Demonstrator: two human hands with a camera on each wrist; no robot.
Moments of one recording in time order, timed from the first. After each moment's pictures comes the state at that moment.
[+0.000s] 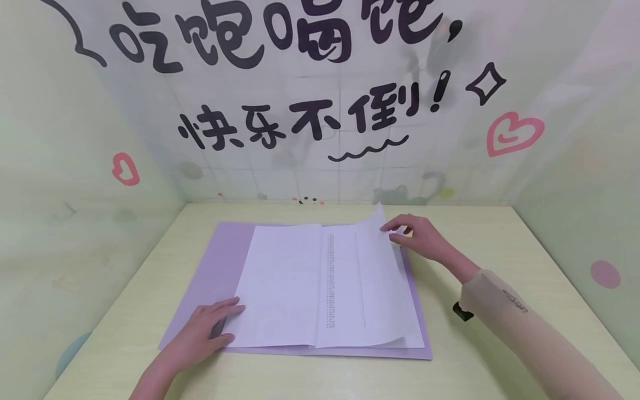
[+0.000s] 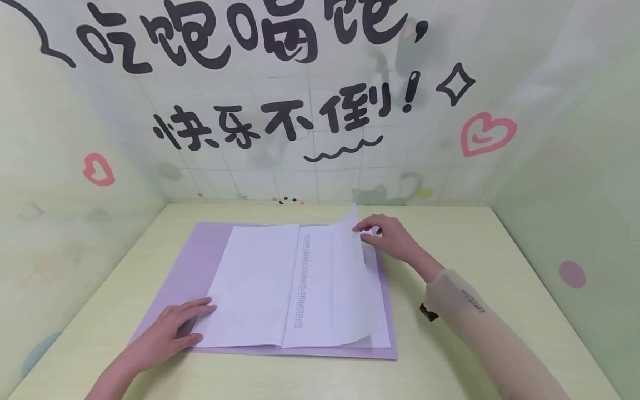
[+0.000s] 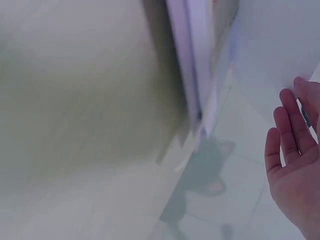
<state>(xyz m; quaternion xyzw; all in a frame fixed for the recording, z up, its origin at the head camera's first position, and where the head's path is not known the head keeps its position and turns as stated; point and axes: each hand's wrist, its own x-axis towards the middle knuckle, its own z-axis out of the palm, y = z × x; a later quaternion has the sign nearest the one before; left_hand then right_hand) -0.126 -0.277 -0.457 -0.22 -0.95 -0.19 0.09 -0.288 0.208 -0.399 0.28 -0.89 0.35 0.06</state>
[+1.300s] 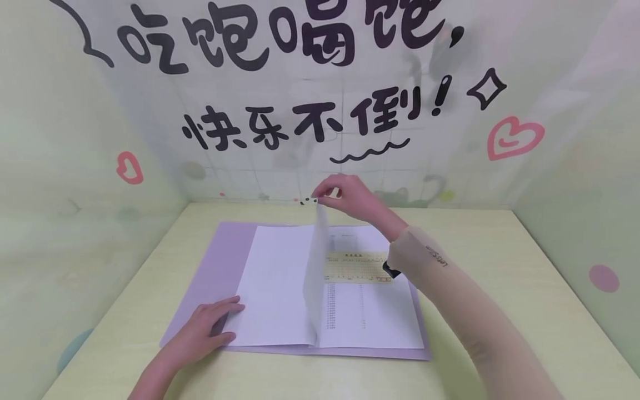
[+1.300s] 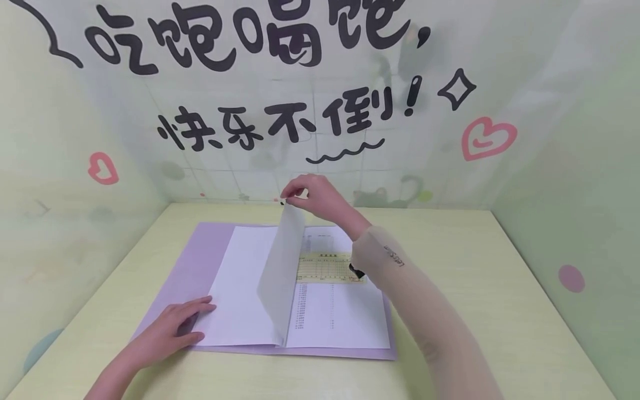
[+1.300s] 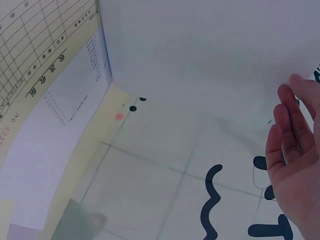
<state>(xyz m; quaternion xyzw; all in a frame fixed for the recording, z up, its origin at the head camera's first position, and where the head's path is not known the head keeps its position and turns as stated) -0.126 -0.281 -0.455 -0.20 -0.95 -0.22 0.06 -0.325 0.070 -0.309 0.38 -0.86 0.34 0.08</state>
